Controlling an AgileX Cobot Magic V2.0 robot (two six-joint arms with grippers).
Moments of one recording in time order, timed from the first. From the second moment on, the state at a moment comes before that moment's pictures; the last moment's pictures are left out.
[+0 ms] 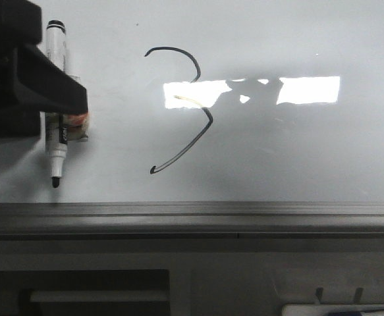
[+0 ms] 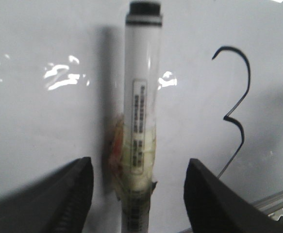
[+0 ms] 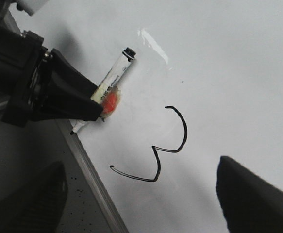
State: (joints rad) left arm -0.80 1.05 -0.45 -0.88 -0.15 0.28; right arm 0.79 1.05 -1.13 0.02 0.71 -0.30
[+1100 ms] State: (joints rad) left arm -0.80 0.40 -0.19 -0.47 -0.22 0.32; right arm 0.79 0.20 -0.39 0.01 0.32 -0.27
